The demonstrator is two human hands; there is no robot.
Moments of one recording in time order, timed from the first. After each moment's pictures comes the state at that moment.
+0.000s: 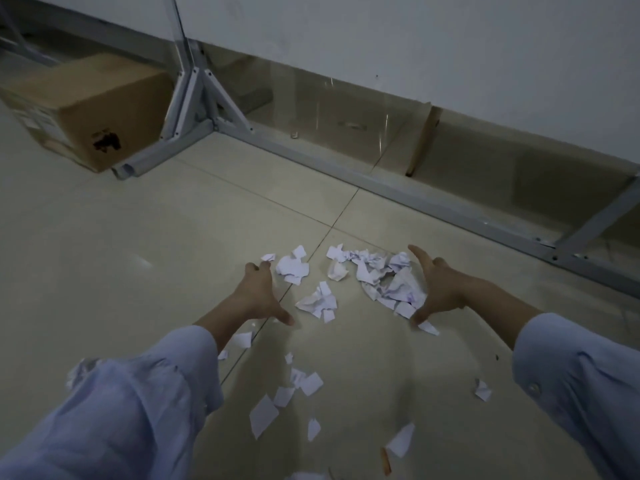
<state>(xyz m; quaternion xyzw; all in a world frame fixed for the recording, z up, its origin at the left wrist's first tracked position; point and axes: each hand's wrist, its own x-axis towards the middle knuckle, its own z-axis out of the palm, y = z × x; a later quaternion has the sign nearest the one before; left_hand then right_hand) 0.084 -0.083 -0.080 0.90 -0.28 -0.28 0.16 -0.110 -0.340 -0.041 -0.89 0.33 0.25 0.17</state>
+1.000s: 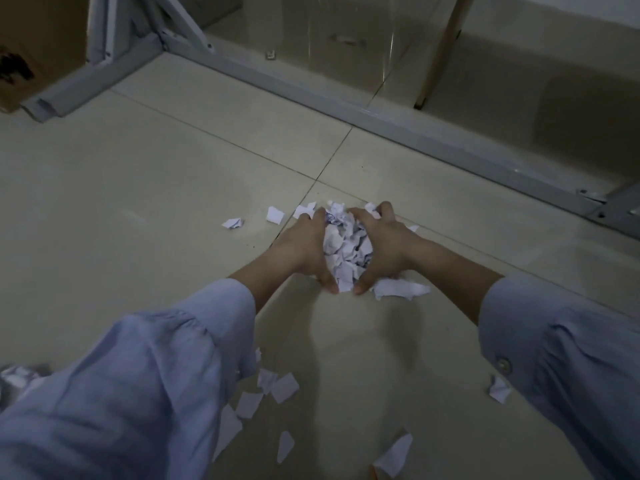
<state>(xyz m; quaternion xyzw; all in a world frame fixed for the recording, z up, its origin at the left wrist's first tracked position) 0.072 -0.208 -0.115 0.86 -0.42 -0.28 0.09 -0.035 -0.340 -0.107 -0.93 0.23 0.19 0.20</state>
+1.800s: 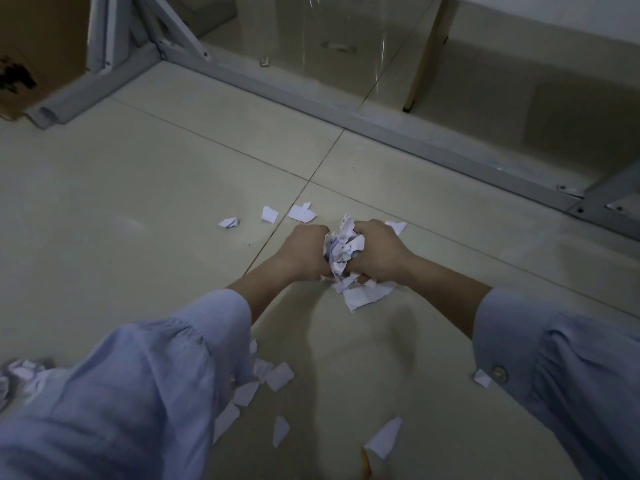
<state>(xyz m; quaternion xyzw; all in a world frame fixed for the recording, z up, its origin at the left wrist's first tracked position) 0.049 -0.205 -0.113 0.85 -0.45 -0.24 0.14 -0.055 -0.315 -0.105 -0.88 0.25 0.03 0.40</state>
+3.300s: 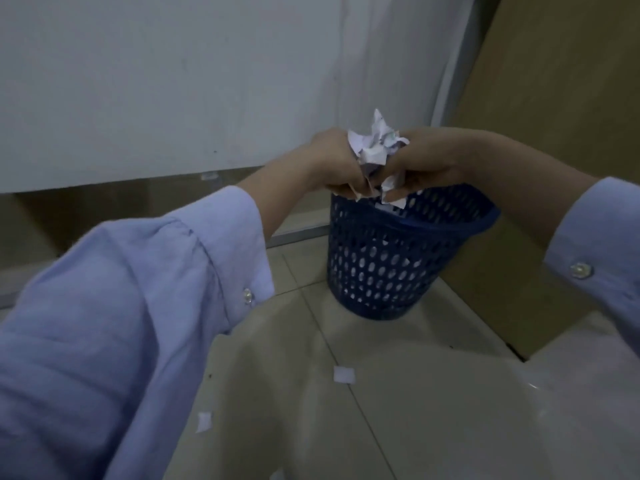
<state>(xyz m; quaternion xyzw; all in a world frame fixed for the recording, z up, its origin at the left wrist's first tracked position) -0.357 -0.439 0.200 0.52 -0.72 -0.37 0.26 -0.508 -0.443 0.222 -0.61 0.60 -0.19 0.48</state>
